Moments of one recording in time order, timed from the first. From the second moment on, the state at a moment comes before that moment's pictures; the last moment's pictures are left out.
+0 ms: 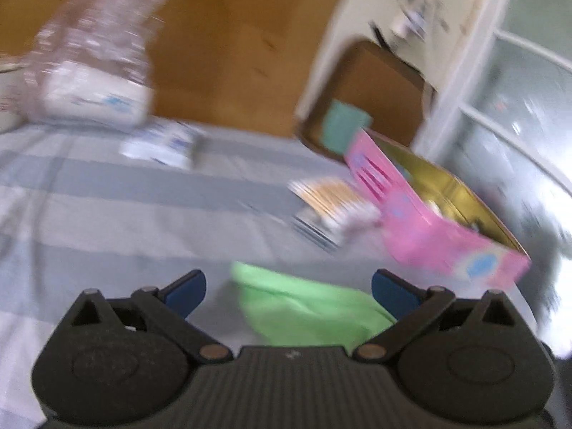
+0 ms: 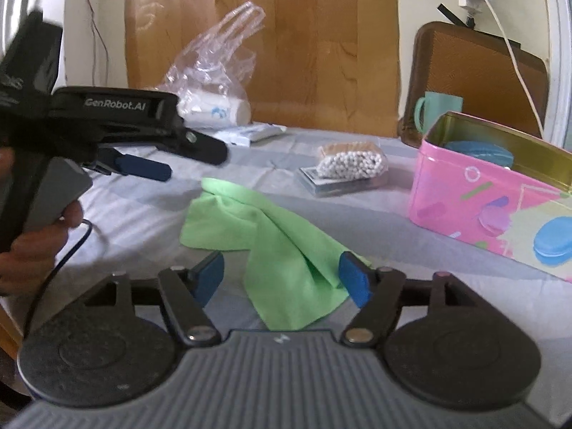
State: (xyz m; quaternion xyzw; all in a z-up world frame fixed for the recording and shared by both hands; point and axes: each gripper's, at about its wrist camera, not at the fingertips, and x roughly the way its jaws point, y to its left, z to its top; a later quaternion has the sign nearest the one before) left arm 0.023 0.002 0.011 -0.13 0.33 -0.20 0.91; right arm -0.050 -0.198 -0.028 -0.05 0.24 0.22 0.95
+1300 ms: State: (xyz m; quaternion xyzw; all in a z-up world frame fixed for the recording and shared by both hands) left arm 0.108 -0.220 0.080 -0.03 0.24 -0.26 0.93; right arm 0.029 -0.371 -0.003 0.05 0.09 -0.11 0.99
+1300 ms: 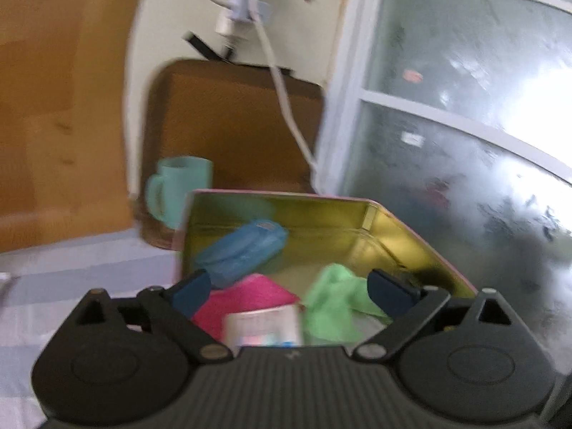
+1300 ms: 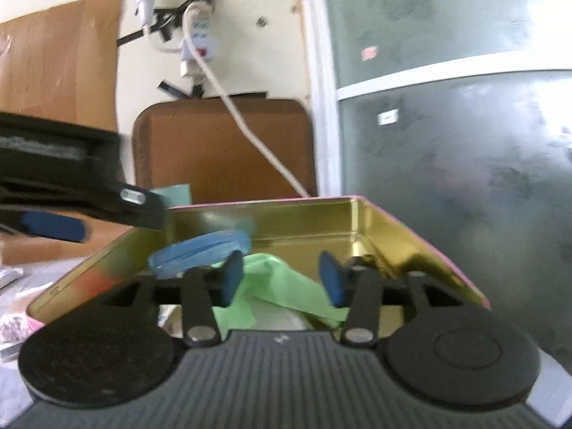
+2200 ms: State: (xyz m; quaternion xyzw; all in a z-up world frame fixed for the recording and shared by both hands) left arm 0.057 0.109 0.009 -0.17 0.21 0.07 0.96; right arm 0.064 -0.124 0.011 -0.02 0.19 0.22 0.96
